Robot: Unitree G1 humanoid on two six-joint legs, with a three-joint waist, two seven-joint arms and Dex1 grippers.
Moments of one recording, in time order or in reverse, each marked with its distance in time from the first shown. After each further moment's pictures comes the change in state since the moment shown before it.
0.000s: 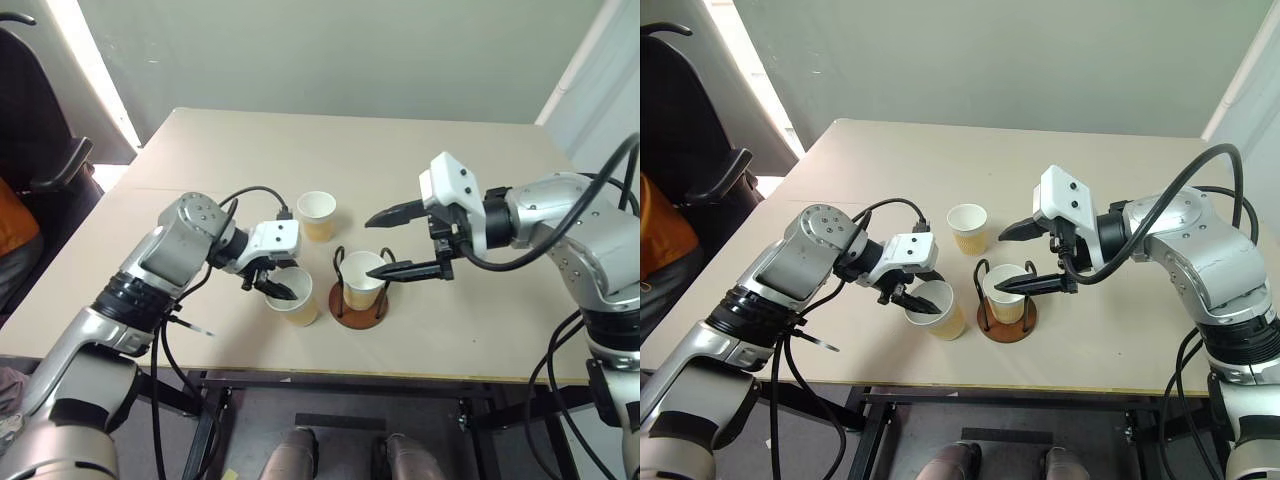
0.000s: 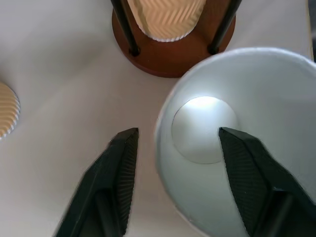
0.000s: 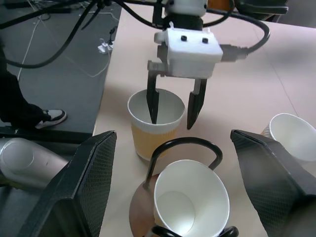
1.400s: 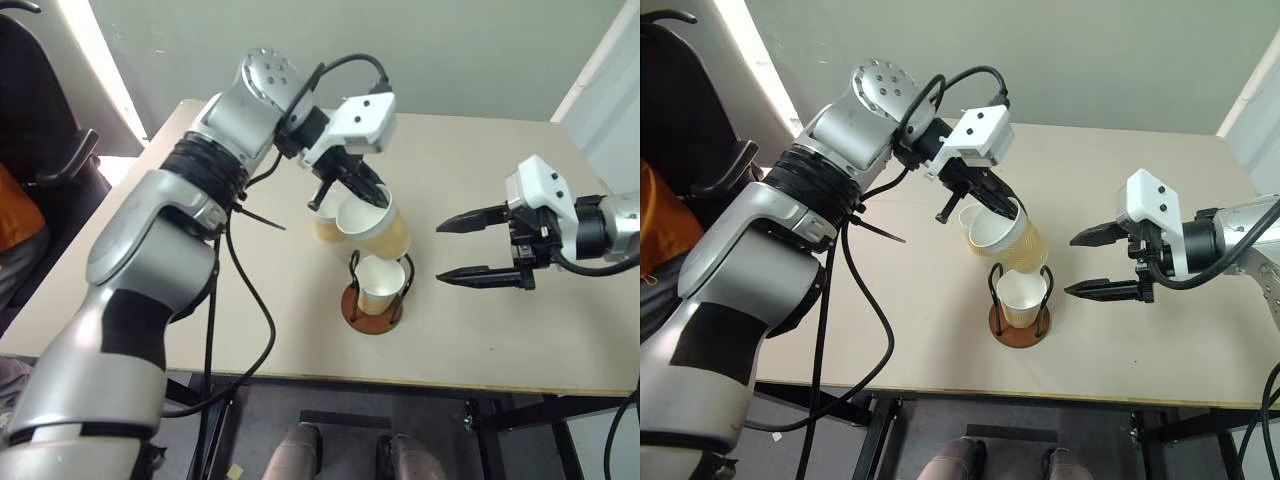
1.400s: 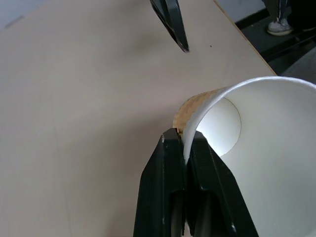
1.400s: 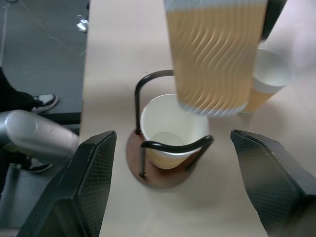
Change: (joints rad) left arm -0.723 -0.307 -0.320 0.678 -0.384 -0.434 -0.102; right arm 0.214 -0.305 -0.212 -0.041 0.110 -0.005 0.055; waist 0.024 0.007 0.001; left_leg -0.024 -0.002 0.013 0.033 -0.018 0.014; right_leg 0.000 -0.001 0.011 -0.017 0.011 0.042
